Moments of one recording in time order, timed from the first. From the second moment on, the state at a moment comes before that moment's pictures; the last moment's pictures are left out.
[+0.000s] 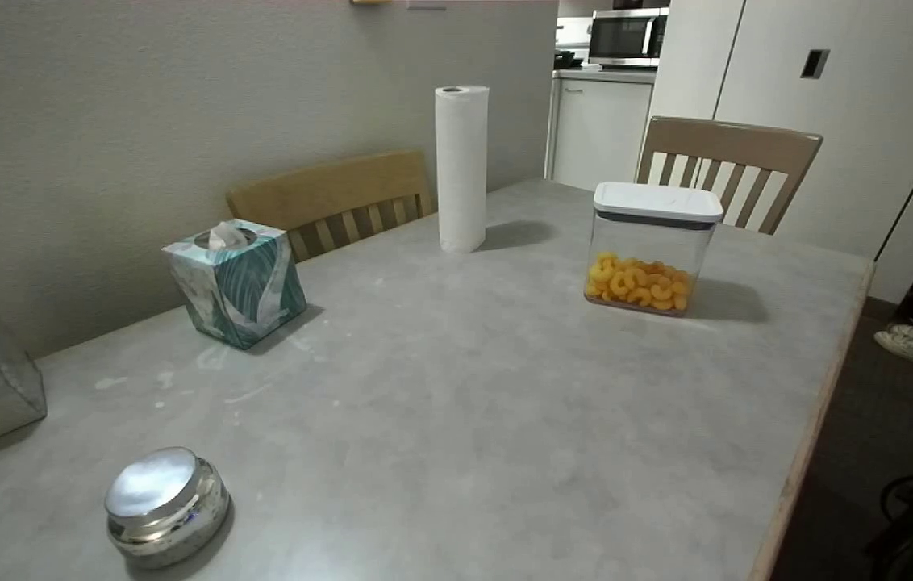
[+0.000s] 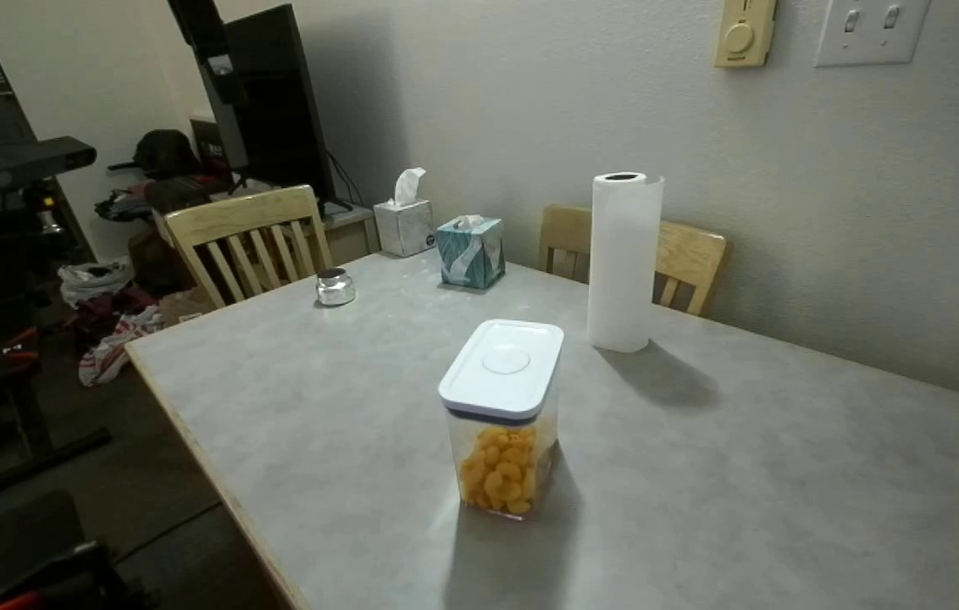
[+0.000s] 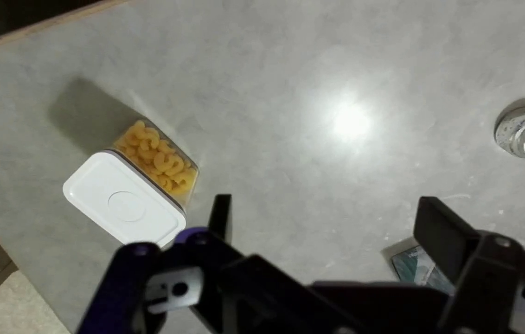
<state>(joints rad) 0.02 -0.36 0.19 -2.15 -0.02 1.93 0.48</state>
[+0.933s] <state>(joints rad) -0.02 -0.49 -0.03 -2.32 0.03 2.04 0.18</state>
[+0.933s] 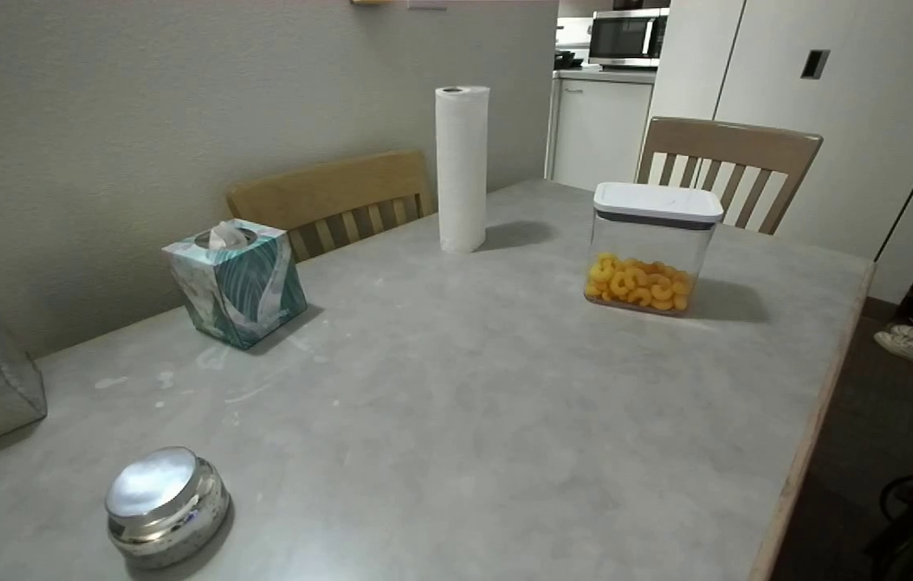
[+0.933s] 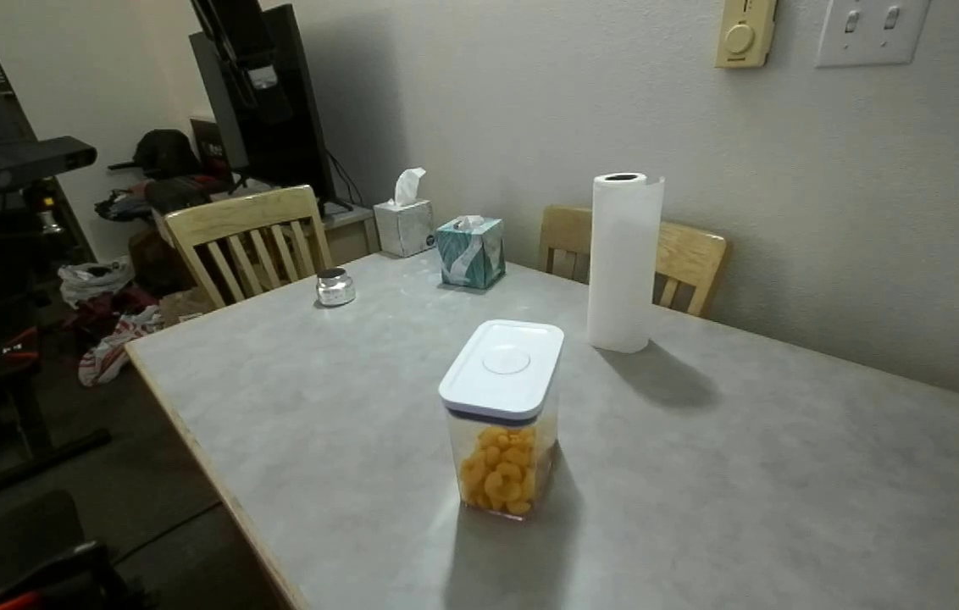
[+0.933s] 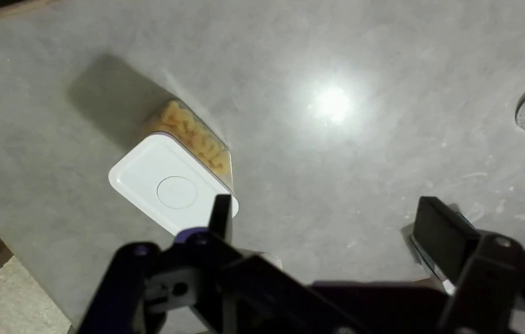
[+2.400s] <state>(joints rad) -0.01 -0.38 -0.18 -2.32 -0.11 2.27 -0.42</state>
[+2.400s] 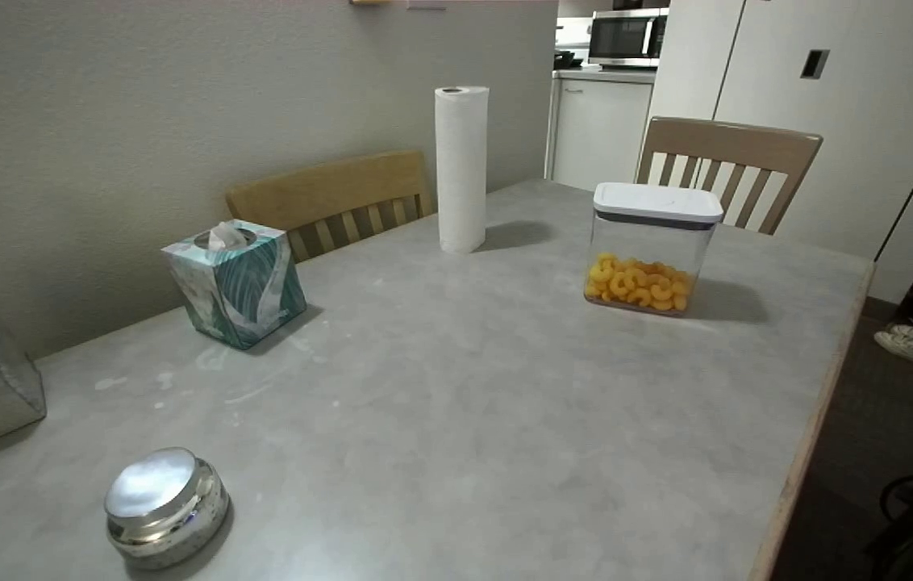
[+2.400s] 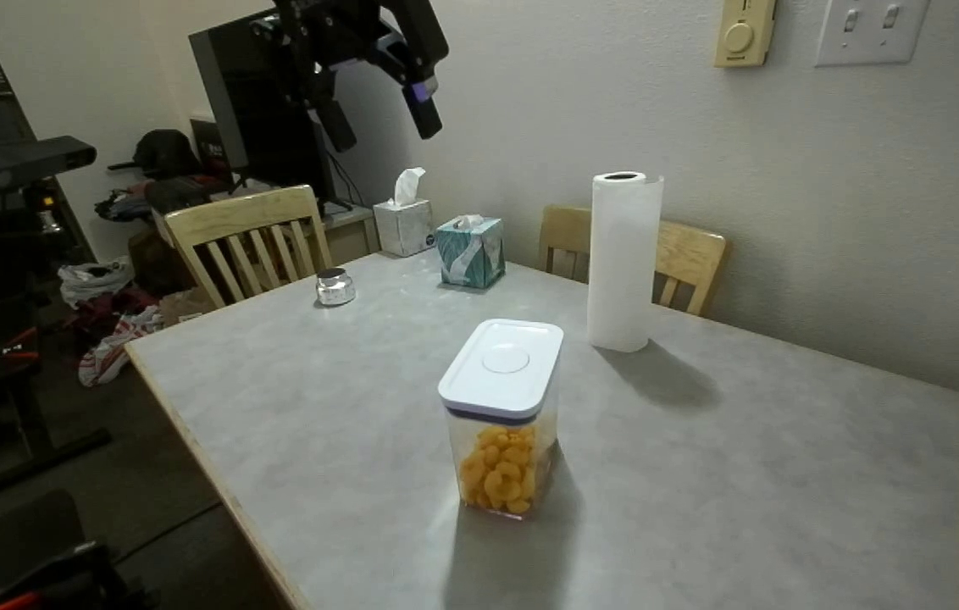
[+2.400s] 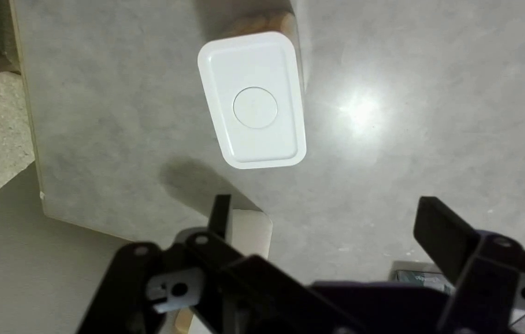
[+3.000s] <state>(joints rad) 0.01 -0.07 -0.28 -2.31 0.27 2.26 -0.82</state>
